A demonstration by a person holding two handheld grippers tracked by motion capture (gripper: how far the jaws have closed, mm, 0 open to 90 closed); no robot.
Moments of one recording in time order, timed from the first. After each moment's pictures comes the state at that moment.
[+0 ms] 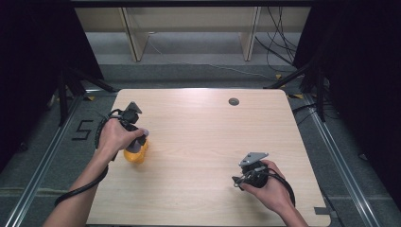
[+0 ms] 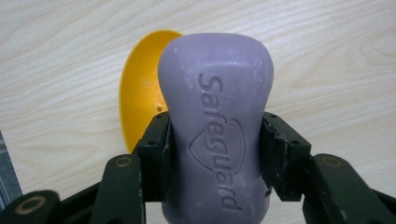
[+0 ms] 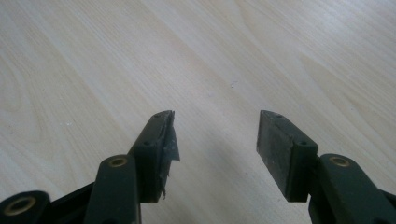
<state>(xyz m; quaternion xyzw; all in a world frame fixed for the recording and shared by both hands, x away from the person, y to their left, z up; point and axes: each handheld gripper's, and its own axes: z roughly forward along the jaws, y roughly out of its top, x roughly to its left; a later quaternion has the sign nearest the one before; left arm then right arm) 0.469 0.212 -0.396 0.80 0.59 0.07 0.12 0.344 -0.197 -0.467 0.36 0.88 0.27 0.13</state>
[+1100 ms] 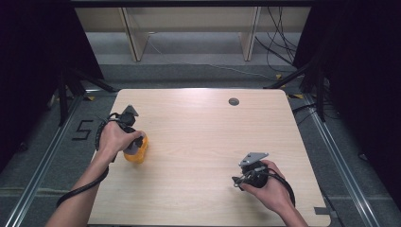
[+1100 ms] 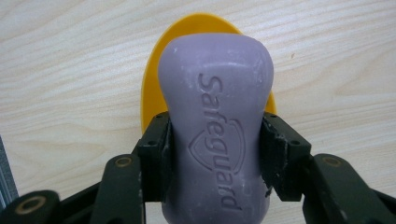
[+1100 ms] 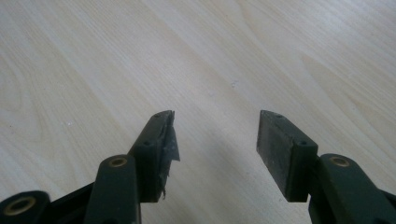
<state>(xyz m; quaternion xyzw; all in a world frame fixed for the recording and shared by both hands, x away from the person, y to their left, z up) 0.479 0.226 -0.421 0.78 0.62 0.06 0.10 0.345 -0.197 -0.467 0.36 0.88 0.27 0.13</state>
